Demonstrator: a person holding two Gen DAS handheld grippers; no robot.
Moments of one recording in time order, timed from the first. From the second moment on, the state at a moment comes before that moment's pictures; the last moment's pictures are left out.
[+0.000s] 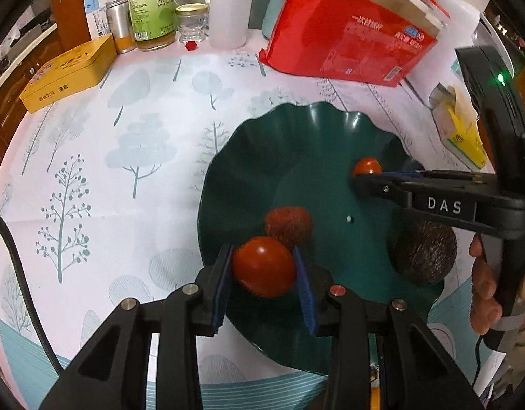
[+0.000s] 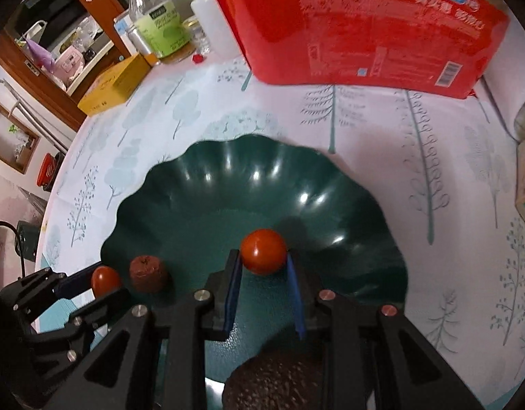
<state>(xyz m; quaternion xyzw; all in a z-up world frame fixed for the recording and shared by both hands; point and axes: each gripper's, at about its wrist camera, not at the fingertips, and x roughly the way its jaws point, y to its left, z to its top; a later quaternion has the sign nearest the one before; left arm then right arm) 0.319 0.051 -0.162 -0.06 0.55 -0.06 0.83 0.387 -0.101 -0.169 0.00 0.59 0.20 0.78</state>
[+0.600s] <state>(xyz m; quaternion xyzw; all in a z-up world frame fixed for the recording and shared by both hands) 0.282 0.051 -0.099 -0.03 0.51 -0.06 0.86 0.348 -0.110 -0.099 -0.01 0.53 0.21 0.82</state>
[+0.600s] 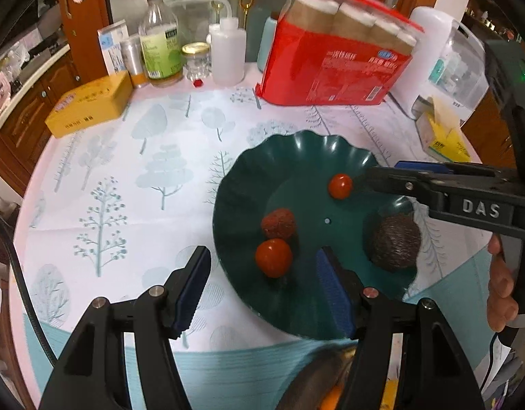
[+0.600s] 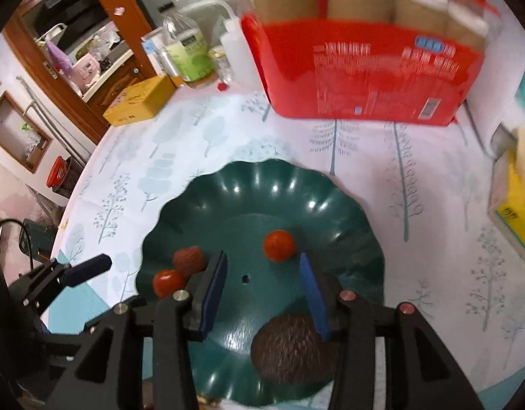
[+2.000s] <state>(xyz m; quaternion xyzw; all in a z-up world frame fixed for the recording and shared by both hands) 0.094 0.034 -0.056 -0.01 0.48 -0.05 0.88 0.111 -0.145 -0.057 -0.03 0.47 0.26 0.84</state>
